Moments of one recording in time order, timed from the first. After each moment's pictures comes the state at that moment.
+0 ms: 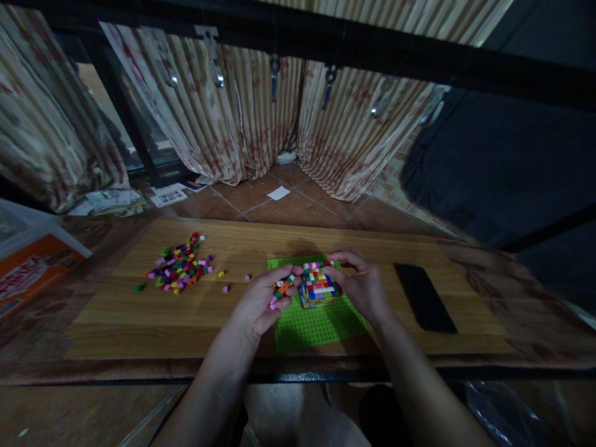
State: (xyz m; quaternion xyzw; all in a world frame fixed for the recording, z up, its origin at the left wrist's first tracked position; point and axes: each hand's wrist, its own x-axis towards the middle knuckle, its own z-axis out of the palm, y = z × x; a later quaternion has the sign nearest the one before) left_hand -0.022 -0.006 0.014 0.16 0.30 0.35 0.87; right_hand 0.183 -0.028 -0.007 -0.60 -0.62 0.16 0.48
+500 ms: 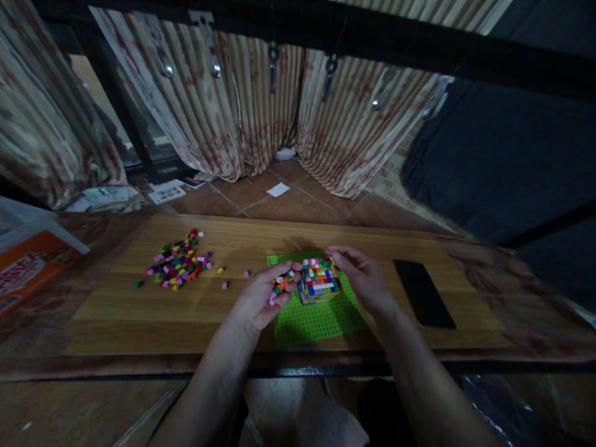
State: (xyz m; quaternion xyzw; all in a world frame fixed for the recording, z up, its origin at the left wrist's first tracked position) left_hand -0.022 -0.005 0.014 0.16 0.30 0.34 0.87; right_hand 0.181 -0.027 0.003 -0.58 -0.47 0.37 0.54
